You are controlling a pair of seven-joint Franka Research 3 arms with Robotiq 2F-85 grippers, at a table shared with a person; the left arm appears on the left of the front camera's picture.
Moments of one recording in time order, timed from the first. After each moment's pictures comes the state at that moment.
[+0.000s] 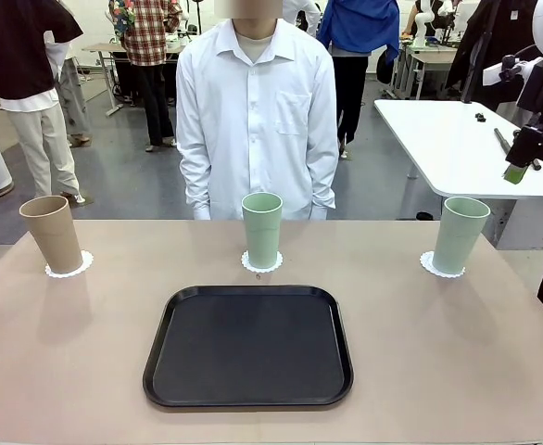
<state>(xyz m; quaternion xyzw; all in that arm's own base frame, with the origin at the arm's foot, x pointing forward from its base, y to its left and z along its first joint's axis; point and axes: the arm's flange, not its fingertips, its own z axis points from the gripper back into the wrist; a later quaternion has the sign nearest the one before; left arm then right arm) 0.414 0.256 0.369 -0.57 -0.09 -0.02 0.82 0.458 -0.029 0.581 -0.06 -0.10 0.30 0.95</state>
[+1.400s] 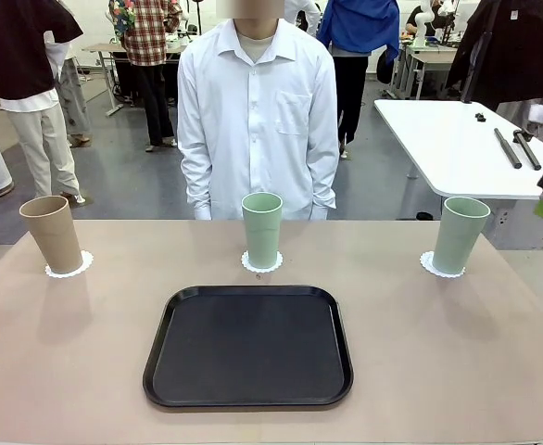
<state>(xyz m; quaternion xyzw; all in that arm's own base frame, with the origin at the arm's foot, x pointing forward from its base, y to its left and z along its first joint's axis) 0.414 0.257 0.369 -0.57 -0.09 -0.02 0.82 0.445 -0.120 0.518 0.11 0.01 0.14 0.98</state>
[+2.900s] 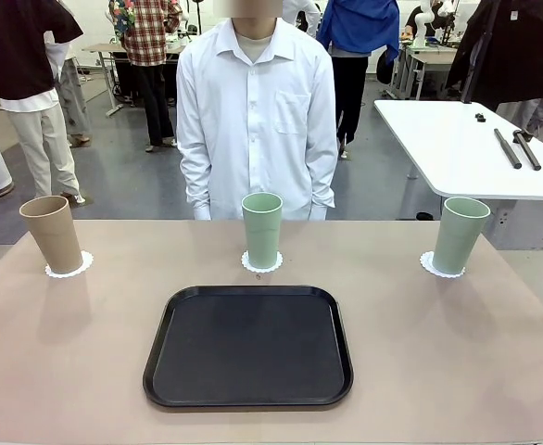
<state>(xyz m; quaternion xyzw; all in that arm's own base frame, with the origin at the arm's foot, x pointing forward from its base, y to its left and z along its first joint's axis) 0.414 0.257 0.369 -0.57 -0.09 -0.02 0.82 0.420 -0.247 0.375 0.64 -0.01 0.06 0.77</state>
